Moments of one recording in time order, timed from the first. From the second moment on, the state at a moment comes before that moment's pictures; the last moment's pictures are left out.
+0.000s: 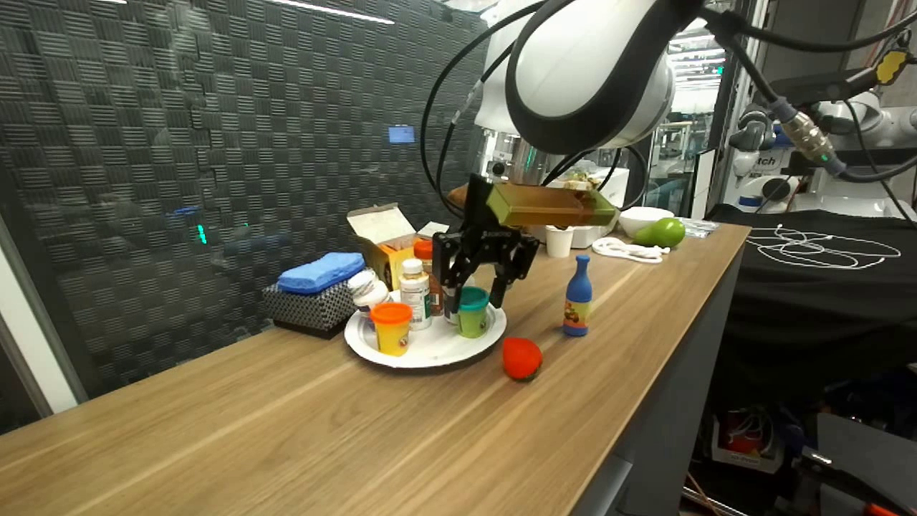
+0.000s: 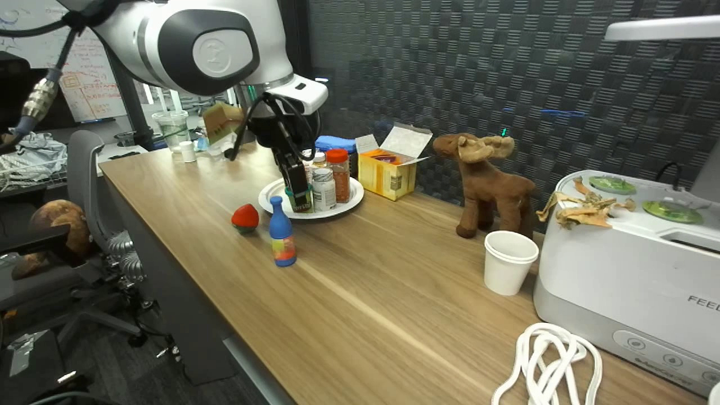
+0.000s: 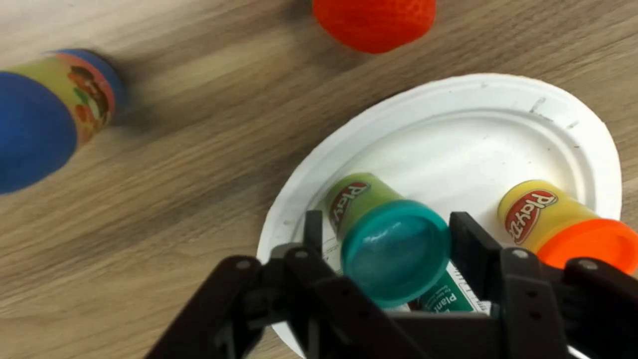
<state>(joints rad) 0.10 0.15 0.06 -2.23 0.05 2.60 0.45</state>
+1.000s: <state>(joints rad) 0.22 -0.02 0.16 -2.22 -0.34 2.24 1.12</state>
